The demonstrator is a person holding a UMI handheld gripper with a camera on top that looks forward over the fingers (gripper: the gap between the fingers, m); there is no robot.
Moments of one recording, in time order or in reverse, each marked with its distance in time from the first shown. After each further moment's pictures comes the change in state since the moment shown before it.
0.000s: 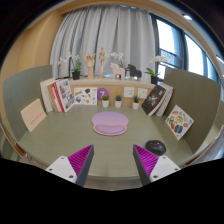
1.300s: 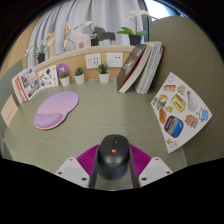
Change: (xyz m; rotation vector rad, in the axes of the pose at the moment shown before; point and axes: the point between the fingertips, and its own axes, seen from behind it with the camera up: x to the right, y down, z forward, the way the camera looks) arm 0.235 0.110 0.225 -0.247 -0.045 0.048
